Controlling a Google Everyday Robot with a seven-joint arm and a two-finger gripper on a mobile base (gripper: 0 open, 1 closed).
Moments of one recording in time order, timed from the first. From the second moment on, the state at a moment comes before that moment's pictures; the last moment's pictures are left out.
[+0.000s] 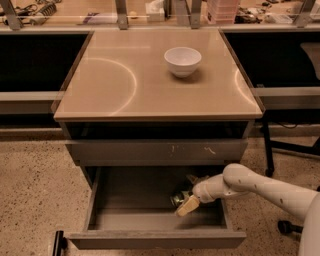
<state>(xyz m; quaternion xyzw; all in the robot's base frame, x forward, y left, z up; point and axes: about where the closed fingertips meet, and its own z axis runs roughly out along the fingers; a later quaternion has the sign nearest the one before) 0.549 -0.098 0.401 -0.49 0.77 0.29 0.30</state>
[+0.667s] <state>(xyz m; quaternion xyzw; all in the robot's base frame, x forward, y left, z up) 0.554 -0.096 0.373 -0.53 0.76 0.26 0.27</state>
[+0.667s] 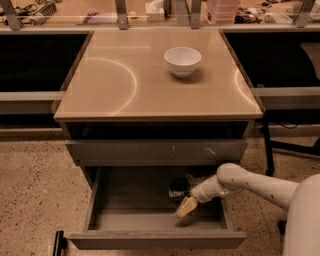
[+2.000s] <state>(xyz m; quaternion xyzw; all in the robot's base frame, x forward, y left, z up) 0.554 -0.096 0.373 -0.53 0.76 0.26 0.27</state>
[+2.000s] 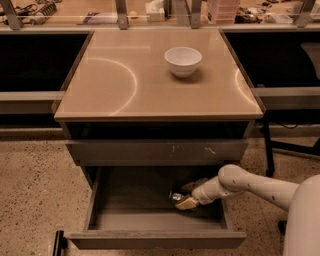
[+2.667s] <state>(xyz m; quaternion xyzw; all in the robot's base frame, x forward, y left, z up) 0.553 -0.096 0.373 -0.53 0.76 0.26 0.27</state>
